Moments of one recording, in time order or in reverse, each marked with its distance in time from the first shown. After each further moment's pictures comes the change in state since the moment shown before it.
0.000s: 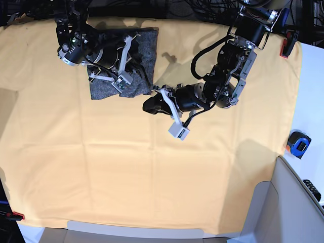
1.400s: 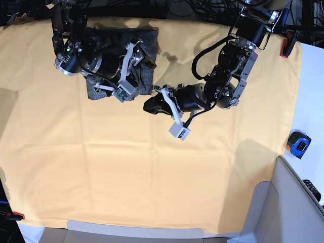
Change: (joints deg) left arm -0.3 -0.3 0.2 0.0 0.0 0.0 0.1; right arm 5.2 0.6 0.1 0.2 12.2 0.6 -0.3
